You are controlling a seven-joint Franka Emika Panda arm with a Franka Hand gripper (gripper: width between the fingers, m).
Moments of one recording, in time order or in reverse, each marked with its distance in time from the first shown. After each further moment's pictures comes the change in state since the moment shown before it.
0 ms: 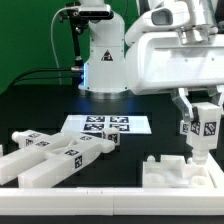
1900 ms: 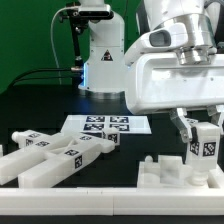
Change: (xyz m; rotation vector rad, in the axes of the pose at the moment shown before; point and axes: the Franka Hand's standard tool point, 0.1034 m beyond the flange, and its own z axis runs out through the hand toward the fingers) arm -0.006 0.008 0.025 -0.027 0.039 0.016
